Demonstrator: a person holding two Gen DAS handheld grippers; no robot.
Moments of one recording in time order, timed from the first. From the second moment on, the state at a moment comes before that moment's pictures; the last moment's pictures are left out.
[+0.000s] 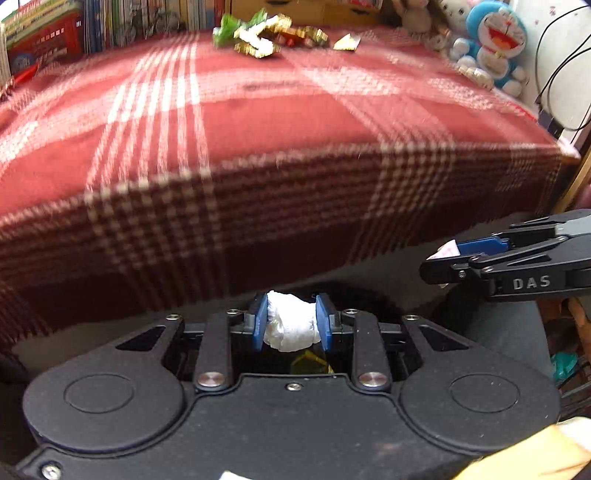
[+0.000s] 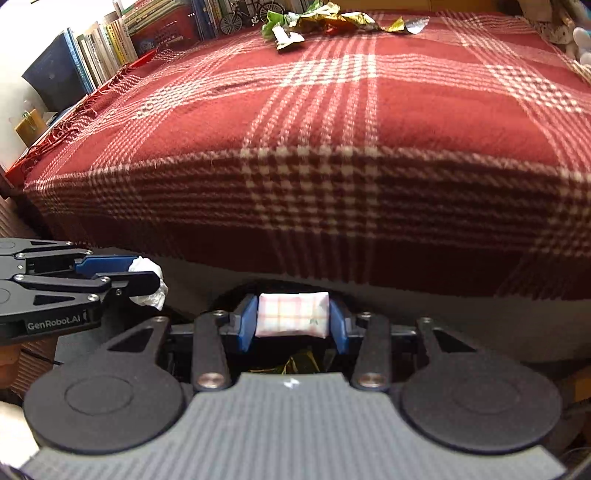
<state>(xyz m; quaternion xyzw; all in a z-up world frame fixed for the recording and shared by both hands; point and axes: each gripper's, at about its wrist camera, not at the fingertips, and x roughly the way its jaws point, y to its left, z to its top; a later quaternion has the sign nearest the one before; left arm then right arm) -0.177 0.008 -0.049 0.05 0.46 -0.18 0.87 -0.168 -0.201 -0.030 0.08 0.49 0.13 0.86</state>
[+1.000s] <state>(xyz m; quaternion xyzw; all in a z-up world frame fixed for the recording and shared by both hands) -0.147 -0.005 -0.075 0.06 0.50 -0.18 0.85 -0.146 -0.192 -0.044 0.07 0.51 0.13 0.84</state>
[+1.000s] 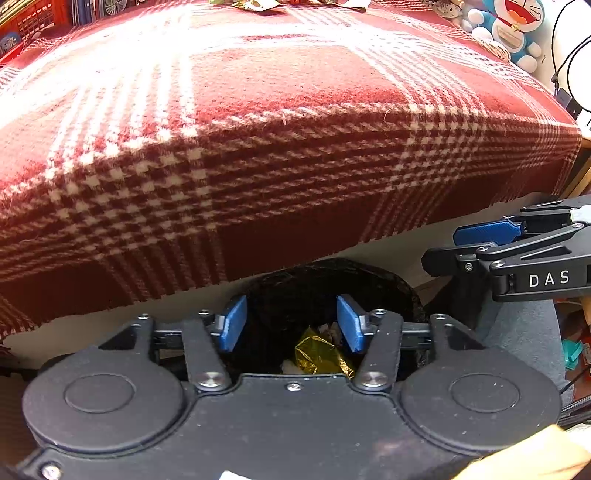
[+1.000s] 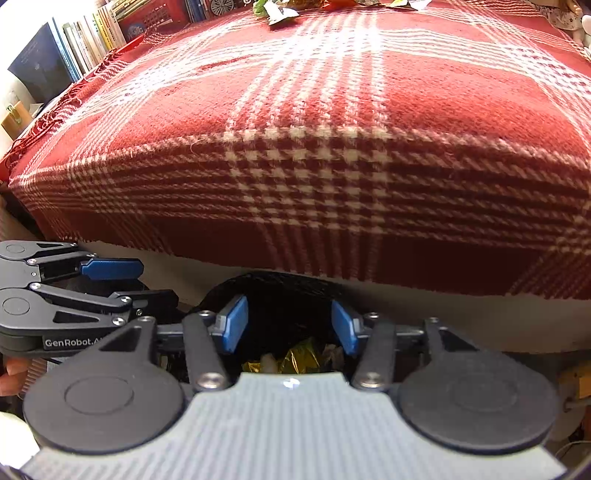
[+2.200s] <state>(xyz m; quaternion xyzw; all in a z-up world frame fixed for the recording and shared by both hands) -0.059 -0.008 0.051 0.03 0.31 -0.18 0.93 -0.065 -0.218 0.074 -0.03 0.31 0.13 0.94</state>
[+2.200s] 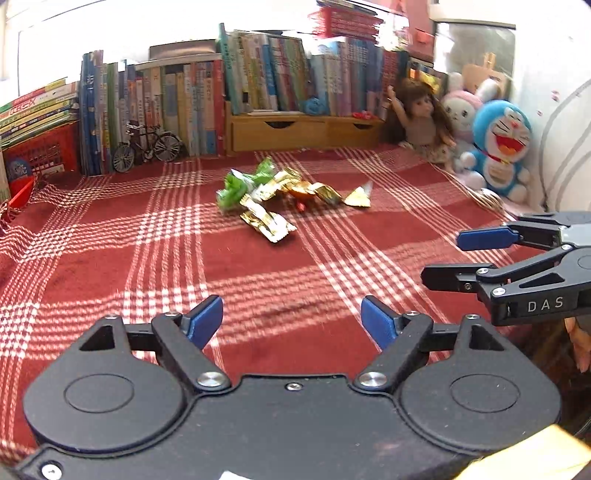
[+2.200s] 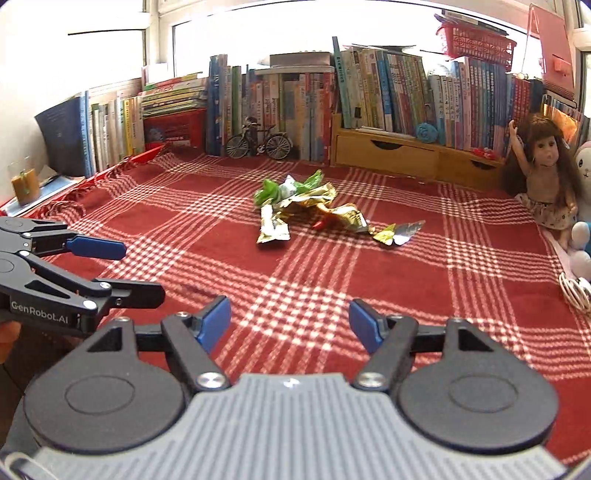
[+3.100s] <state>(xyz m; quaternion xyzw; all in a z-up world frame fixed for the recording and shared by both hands) 0.119 -0.060 -0.007 -0.02 0.34 -0.08 0.94 0.140 -0.269 0.007 0.02 0.38 -0.01 0.93</state>
